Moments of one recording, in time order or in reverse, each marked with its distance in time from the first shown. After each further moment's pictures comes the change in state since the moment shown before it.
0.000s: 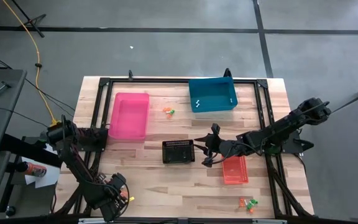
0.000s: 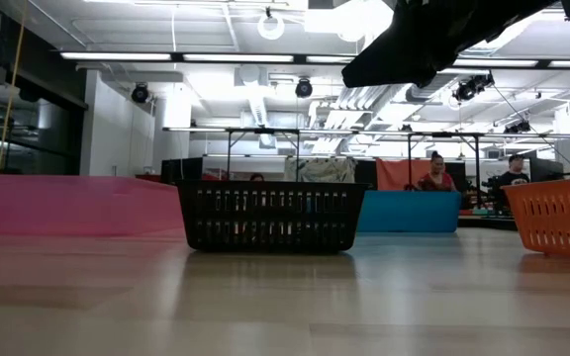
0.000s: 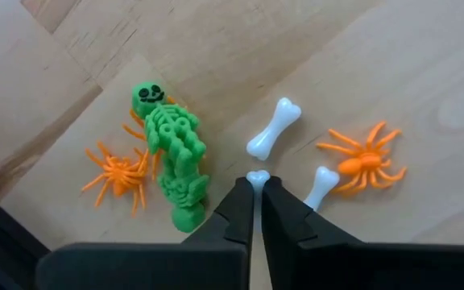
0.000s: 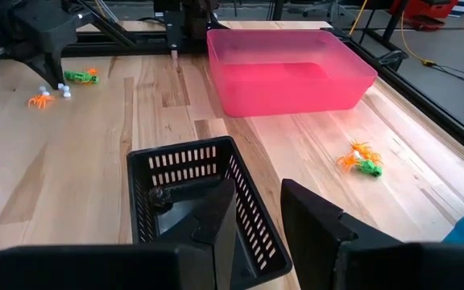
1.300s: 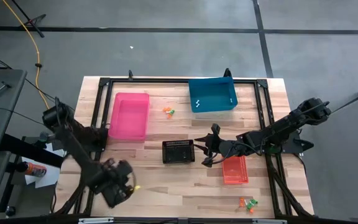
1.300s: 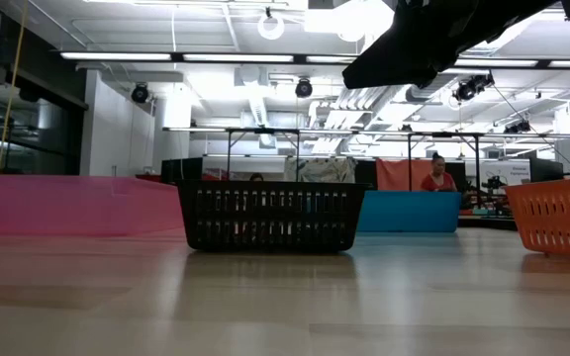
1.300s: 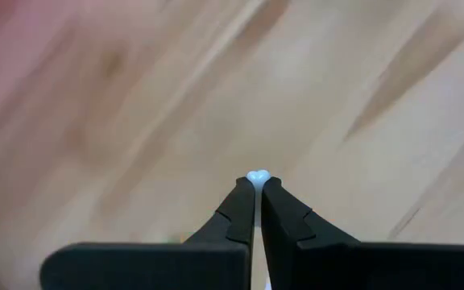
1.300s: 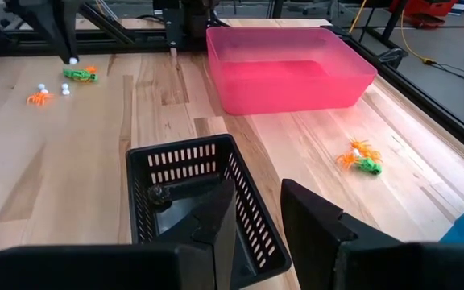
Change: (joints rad) left arm 0.167 -0.252 -0.005 -0.087 -0.306 0.320; right arm 0.000 0.000 0.000 -0.008 0.000 0.005
